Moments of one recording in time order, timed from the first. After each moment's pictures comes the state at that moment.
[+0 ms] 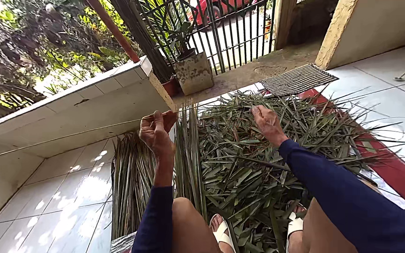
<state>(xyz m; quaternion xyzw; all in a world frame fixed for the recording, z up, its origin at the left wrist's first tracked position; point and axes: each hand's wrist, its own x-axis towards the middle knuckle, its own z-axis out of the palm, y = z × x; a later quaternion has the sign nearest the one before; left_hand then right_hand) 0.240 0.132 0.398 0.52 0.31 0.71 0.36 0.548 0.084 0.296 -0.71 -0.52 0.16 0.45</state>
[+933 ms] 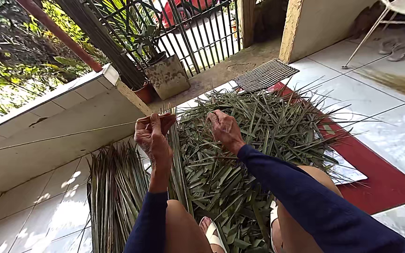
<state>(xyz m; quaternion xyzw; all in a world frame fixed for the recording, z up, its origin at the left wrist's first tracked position) 0.325 0.118 0.383 0.55 0.28 0.67 0.41 0.512 0.067 0.322 -0.70 -0.50 0.18 0.47</state>
